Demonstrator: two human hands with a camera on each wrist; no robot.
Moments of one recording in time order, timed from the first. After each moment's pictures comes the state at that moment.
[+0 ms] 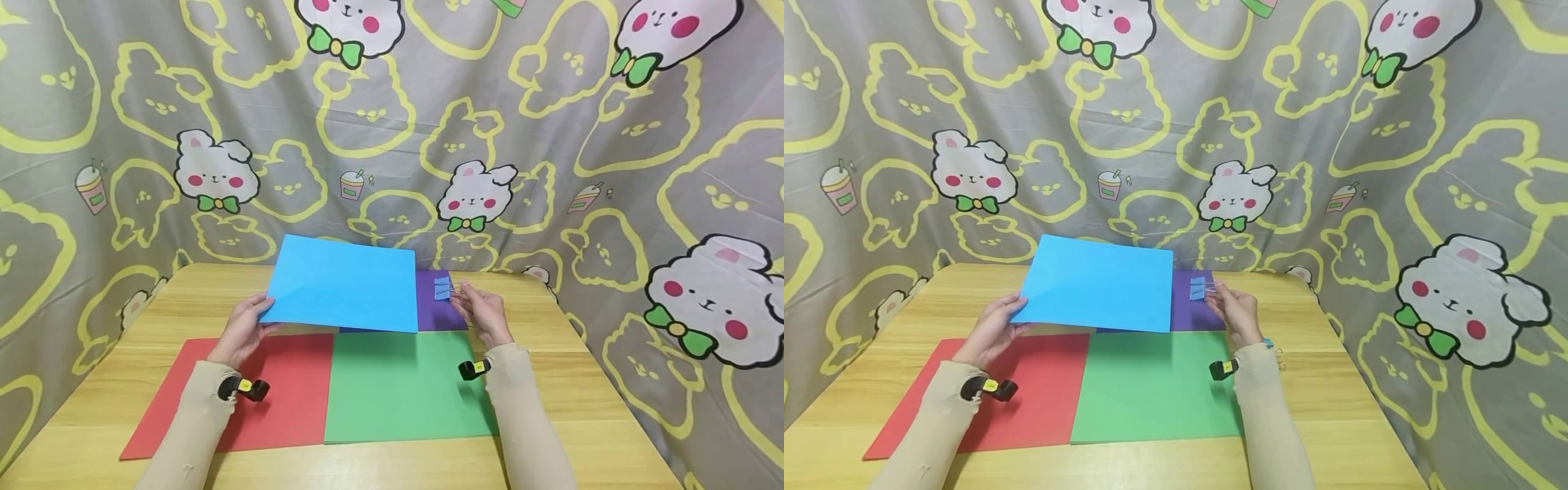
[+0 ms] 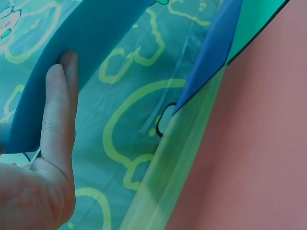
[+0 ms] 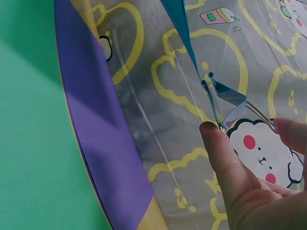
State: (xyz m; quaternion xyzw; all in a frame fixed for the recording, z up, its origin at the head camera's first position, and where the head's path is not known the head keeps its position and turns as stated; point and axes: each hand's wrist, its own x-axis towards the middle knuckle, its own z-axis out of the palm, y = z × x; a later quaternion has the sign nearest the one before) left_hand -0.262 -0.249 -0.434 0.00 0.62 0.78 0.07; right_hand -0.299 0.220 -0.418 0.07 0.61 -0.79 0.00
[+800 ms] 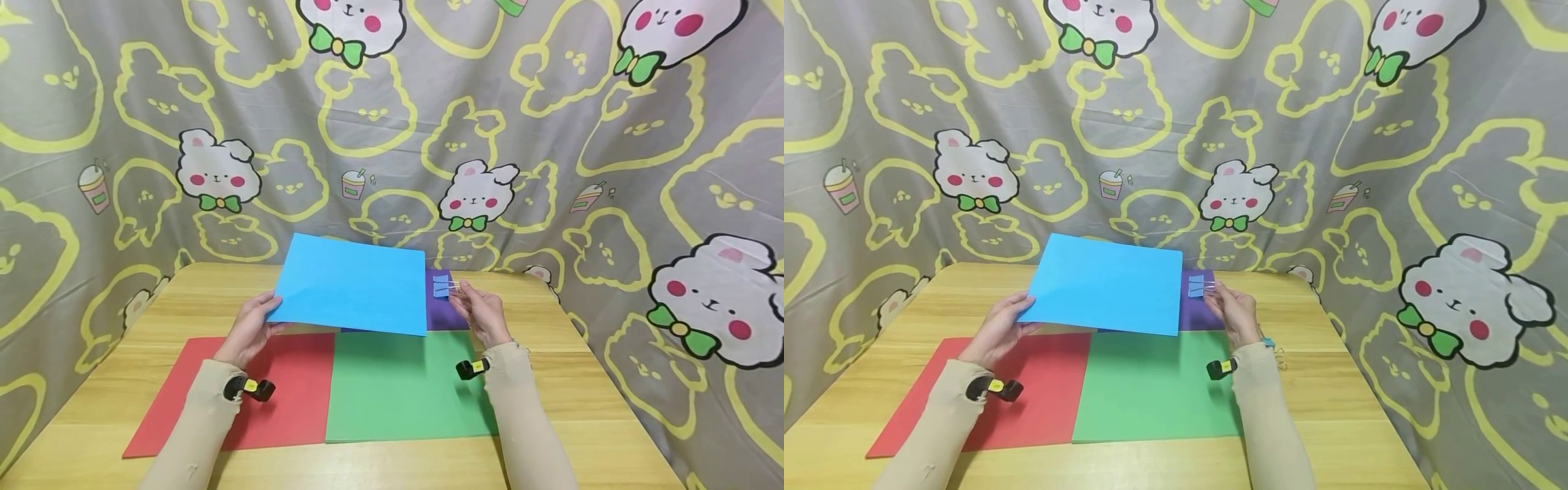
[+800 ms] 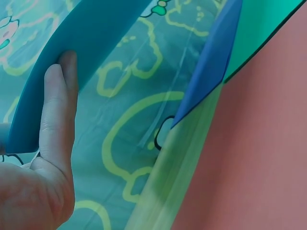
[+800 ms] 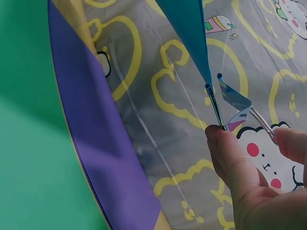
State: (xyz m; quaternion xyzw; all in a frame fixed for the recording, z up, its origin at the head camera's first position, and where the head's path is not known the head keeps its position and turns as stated) left_hand -0.260 -0.239 -0.433 0.02 0.63 0.78 0.07; right_hand -0.297 0.213 -0.415 0.08 0.56 -0.82 0.02
